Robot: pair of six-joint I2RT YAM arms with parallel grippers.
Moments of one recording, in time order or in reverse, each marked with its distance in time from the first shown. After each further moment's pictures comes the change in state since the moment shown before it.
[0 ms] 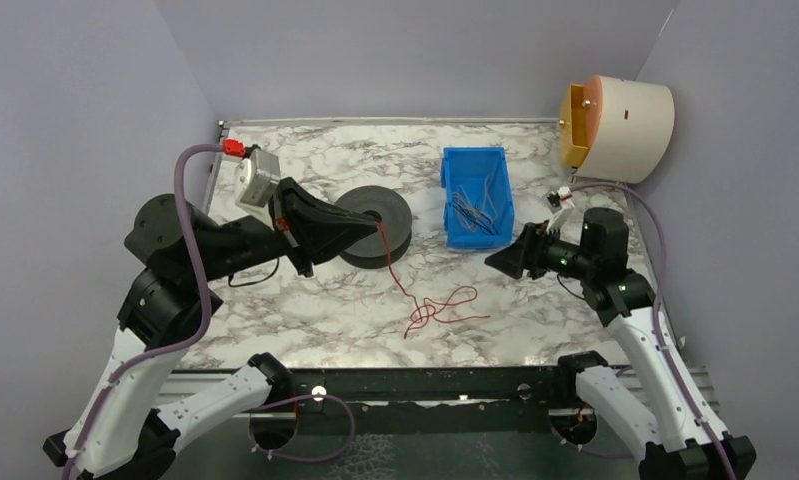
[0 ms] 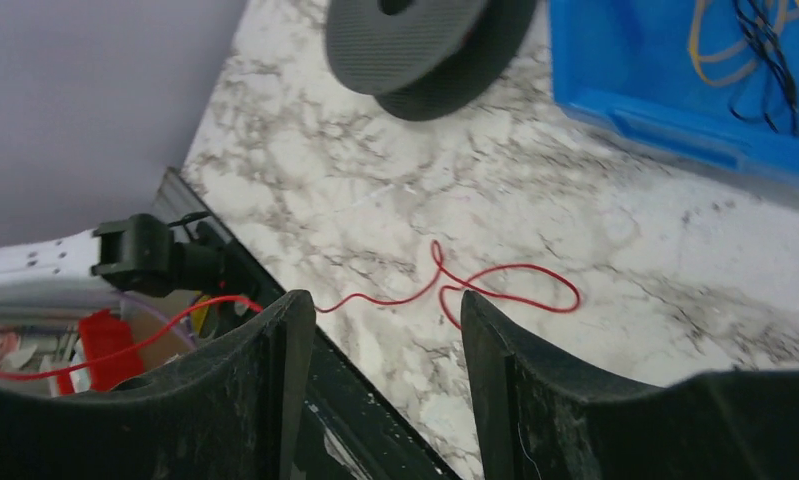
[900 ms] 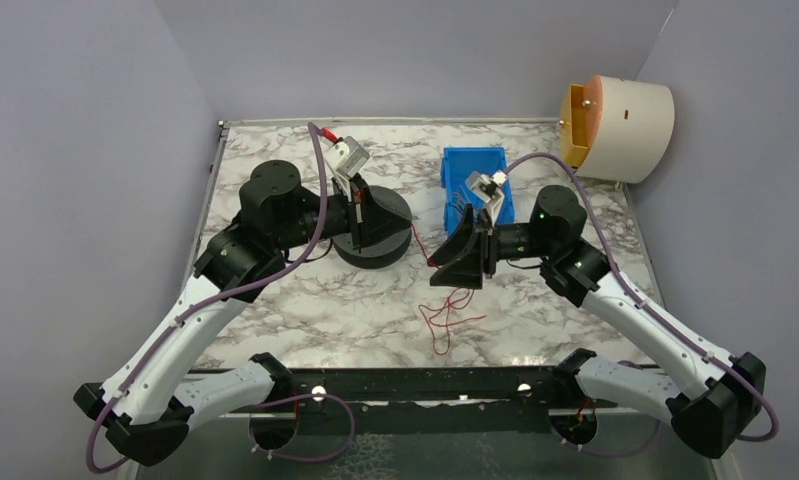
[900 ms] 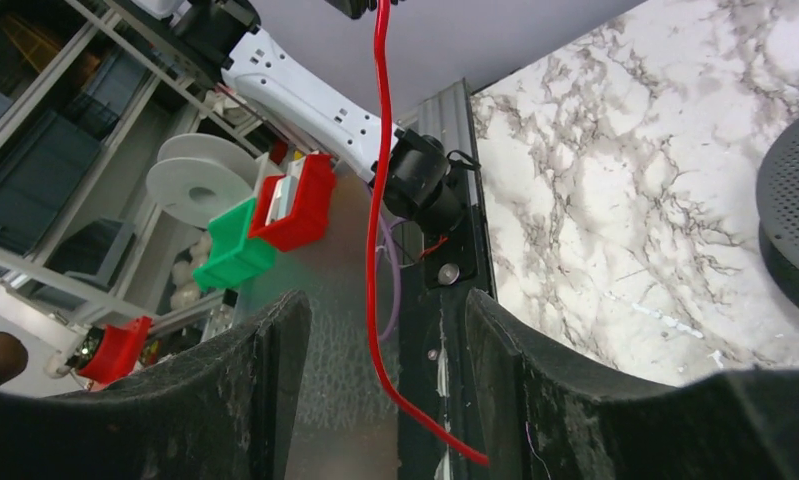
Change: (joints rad) left arm 0.000 0.162 -0.160 -0.022 -0.065 -0.018; right arm 0.433 0.209 0.178 0.515 -0.357 0.144
